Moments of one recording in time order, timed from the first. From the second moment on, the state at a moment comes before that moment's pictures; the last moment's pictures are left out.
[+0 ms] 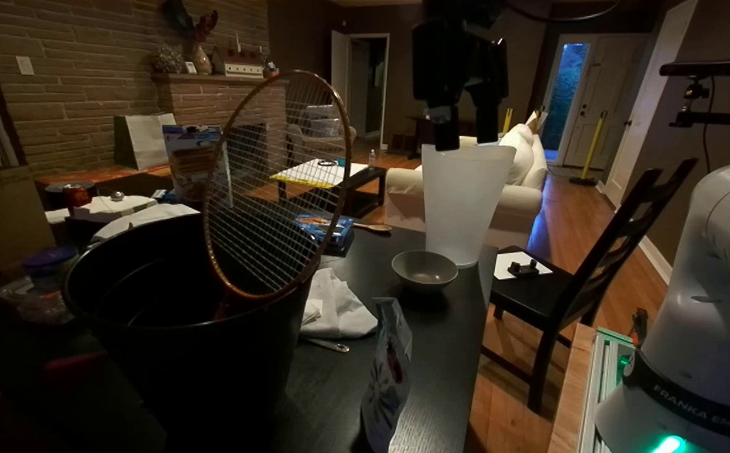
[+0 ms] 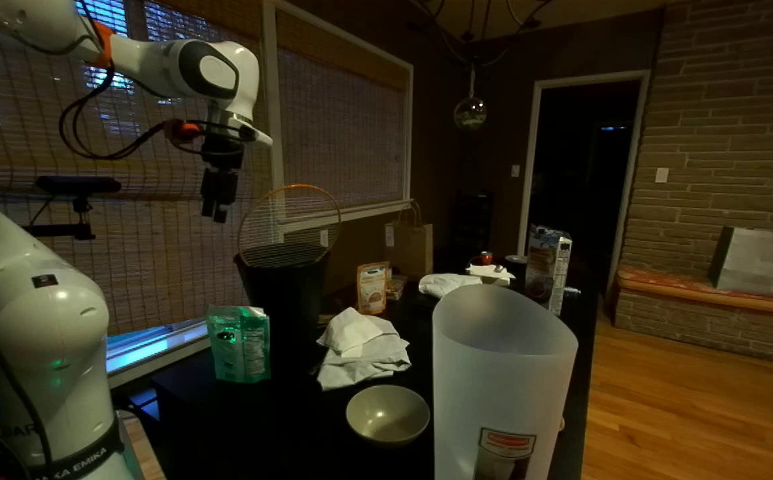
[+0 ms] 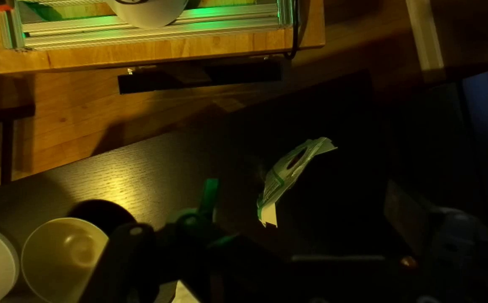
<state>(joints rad) 0.11 -0.62 0.23 -2.29 0.21 1.49 0.39</state>
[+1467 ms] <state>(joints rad) -0.19 -0.34 -0.02 -2.33 0.21 1.94 0.60</state>
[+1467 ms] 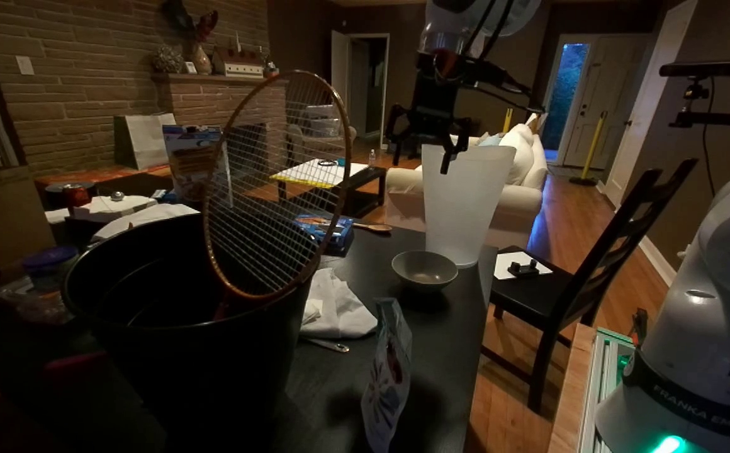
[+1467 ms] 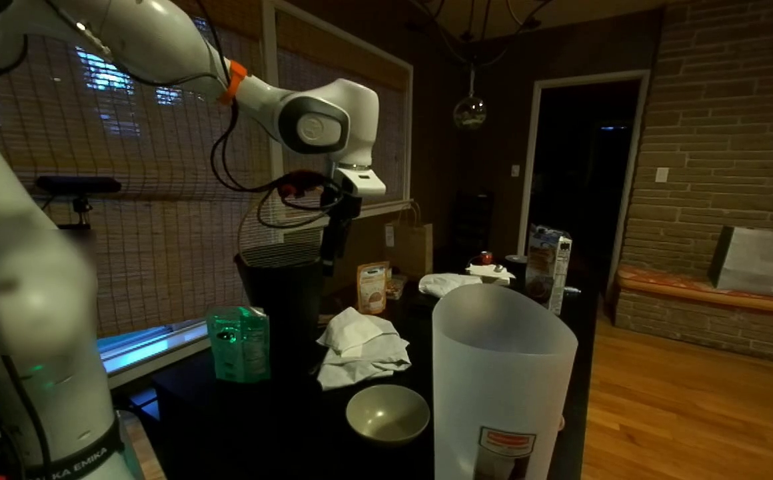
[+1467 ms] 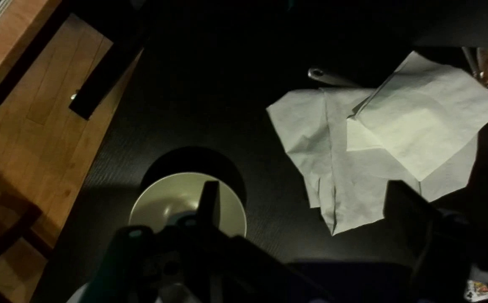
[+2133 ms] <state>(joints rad) 0.07 -0.26 0.09 -2.38 0.56 2.25 0.47</state>
